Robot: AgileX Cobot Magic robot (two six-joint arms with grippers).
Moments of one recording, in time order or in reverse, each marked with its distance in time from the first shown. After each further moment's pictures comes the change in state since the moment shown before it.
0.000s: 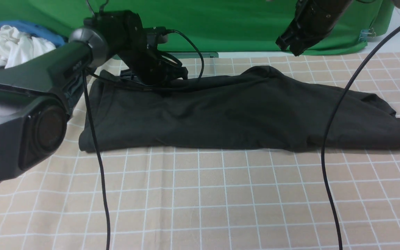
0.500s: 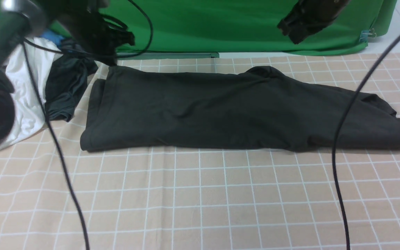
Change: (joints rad) right arm -0.003 -0.141 0.088 0.050 -0.003 0.007; left arm 0.178 -0.150 -0.080 0.064 0.278 0.002
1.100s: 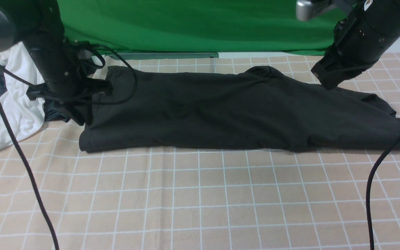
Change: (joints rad) right arm -0.002 -0.285 0.483 0.006 -0.051 0.001; left arm 0.027 -0.174 0.440 0.036 0.125 -0.014
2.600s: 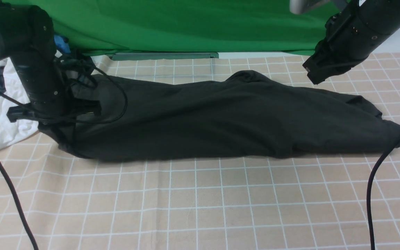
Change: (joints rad) right arm 0.000 -0.001 0.000 0.078 -0.061 -0.060; left arm 0.000 -0.129 0.221 0.125 0.002 -0.146
